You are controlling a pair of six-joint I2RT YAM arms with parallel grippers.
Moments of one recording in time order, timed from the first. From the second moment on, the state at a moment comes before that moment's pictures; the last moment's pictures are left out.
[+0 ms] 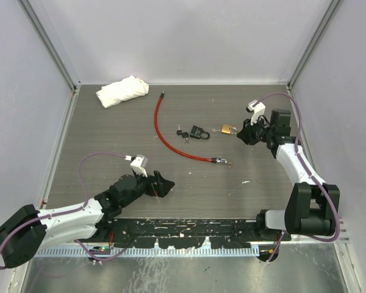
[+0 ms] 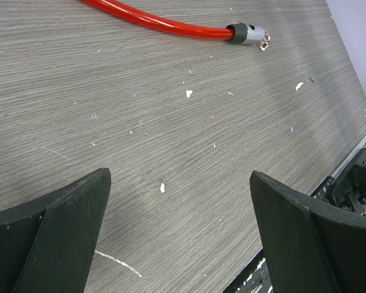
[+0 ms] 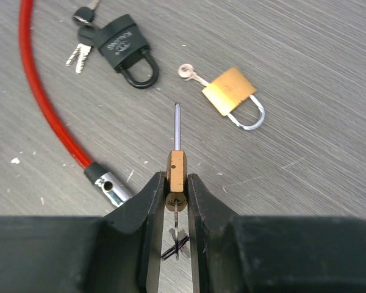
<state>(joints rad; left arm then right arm) -0.91 0.92 0.14 0.47 -0.14 -0.67 -0.07 1.31 0.86 -0.21 -0.64 -0.34</state>
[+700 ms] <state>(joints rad) -0.91 0.88 0.12 0.47 -0.14 -0.67 -0.18 1.48 0.84 -0.09 -0.39 -0.11</state>
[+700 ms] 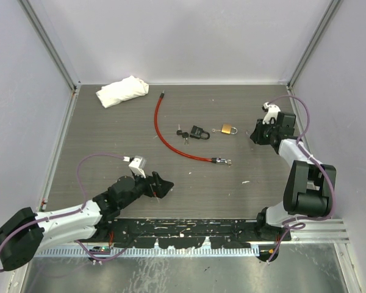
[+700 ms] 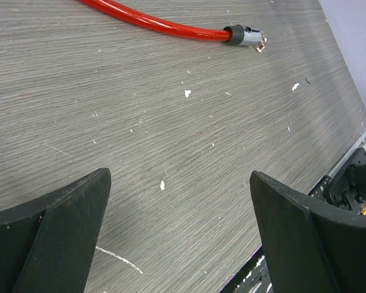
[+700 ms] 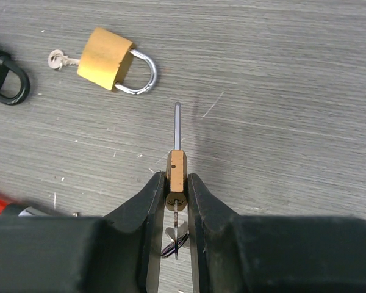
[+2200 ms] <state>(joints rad) -0.91 0.85 0.11 0.46 -0.14 -0.67 -0.25 1.32 0.81 -0.09 -1.01 -0.28</state>
